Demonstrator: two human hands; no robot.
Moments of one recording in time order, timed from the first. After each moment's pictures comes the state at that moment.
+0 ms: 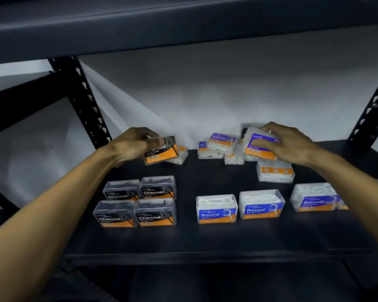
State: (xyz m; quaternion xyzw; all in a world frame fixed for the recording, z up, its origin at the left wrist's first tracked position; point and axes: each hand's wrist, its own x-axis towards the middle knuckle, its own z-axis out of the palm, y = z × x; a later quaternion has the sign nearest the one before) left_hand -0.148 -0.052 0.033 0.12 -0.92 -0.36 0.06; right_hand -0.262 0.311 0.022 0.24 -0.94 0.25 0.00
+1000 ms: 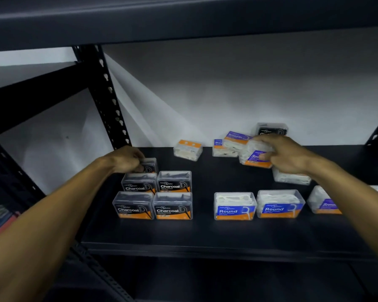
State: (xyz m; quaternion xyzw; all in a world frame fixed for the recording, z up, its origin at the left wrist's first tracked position) left_hand -0.115 -0.118 -0.008 0.23 -0.94 -0.24 -0.07; right_hand -0.246 0.267 0.007 0.29 -0.92 0.25 -0.05
